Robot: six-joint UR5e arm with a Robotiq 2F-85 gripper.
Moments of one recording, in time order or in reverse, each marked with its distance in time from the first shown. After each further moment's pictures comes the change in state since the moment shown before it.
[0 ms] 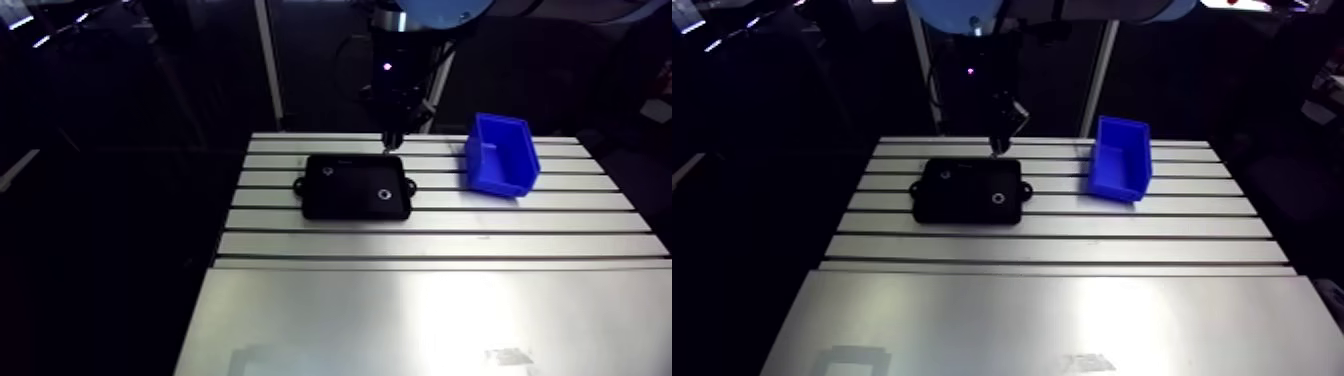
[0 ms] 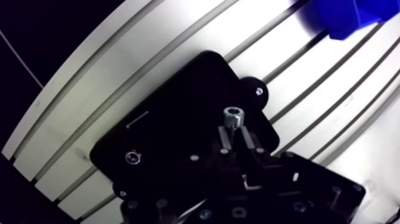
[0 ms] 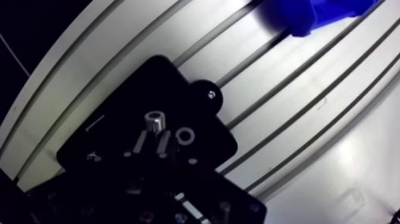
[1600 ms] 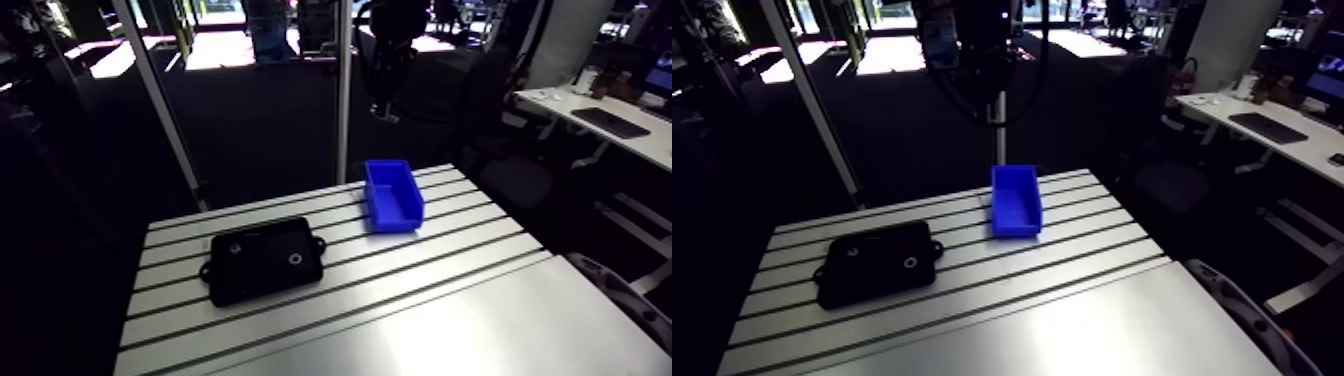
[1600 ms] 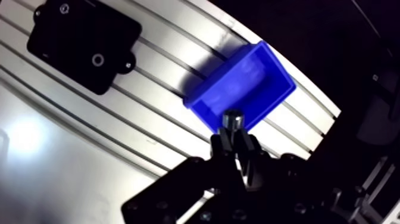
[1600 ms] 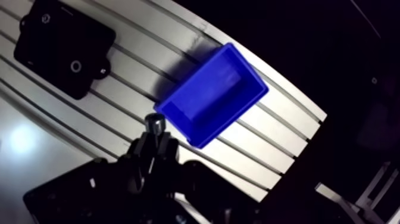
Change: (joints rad) arm -0.323 -0.164 -0.166 0.221 0.075 -1.615
